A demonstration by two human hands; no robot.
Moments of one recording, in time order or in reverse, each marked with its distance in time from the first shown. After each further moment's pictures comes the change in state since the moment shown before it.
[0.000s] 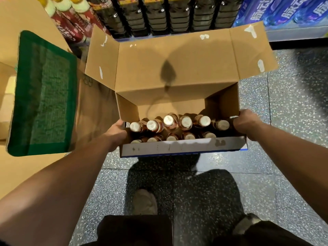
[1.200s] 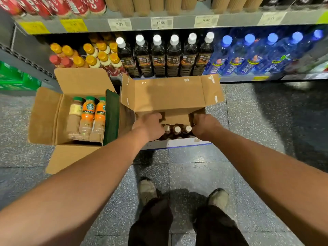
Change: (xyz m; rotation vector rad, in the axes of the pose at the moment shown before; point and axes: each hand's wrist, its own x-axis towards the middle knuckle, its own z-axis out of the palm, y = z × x) left_hand -0.243 0.164 -0.026 0.800 -0.040 0.454; right_hand -0.244 -0.139 -0.134 -0.356 -0.079 -0.306
